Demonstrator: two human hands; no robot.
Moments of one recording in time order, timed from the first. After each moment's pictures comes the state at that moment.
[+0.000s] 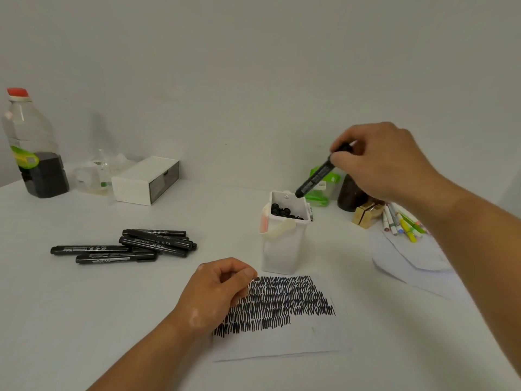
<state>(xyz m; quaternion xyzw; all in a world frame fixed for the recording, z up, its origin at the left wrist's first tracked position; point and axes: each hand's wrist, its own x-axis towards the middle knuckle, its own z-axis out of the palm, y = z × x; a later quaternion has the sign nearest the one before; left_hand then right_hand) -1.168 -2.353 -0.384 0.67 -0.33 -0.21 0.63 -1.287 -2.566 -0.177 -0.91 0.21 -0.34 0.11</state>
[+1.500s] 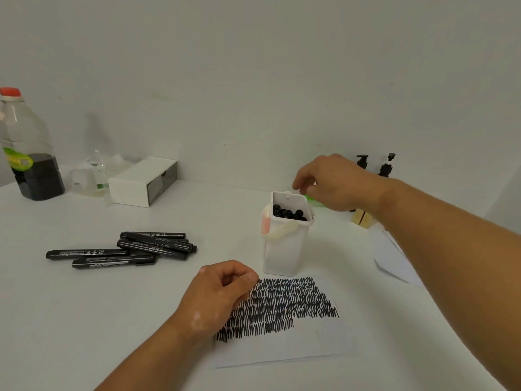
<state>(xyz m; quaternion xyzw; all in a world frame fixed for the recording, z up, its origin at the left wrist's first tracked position) -1.162 -2.355 -0.388 0.68 -0.33 -0.22 0.62 -1.231 -2.581 -0.206 -0.98 0.17 -0.09 0.01</state>
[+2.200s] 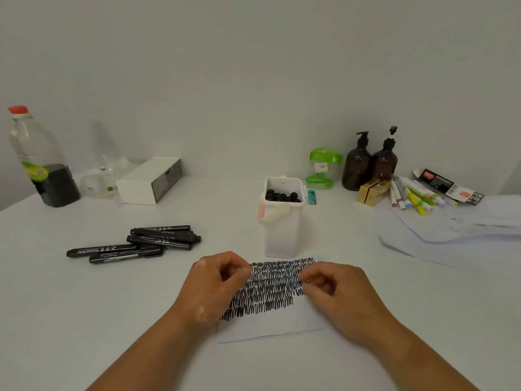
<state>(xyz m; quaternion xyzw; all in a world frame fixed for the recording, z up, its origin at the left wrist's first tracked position) -1.168 -2.348 -0.393 0.78 -0.38 -0.08 0.50 -1.342 -2.534 -0.393 -0.87 0.18 -0.25 0.38</state>
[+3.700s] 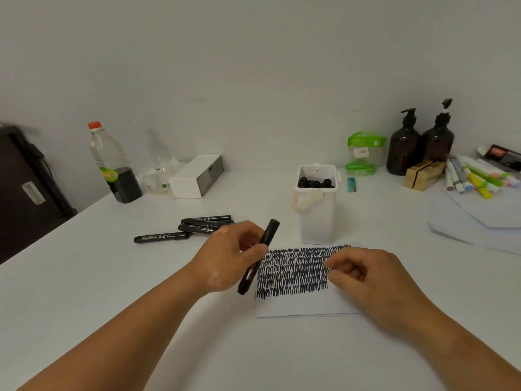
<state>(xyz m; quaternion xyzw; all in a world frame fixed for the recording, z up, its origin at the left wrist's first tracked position) -1.158 -2.318 -0.346 0.81 -0.40 -0.10 0.41 -1.344 -2.525 -0.389 -0.87 0.13 -0.23 0.42</state>
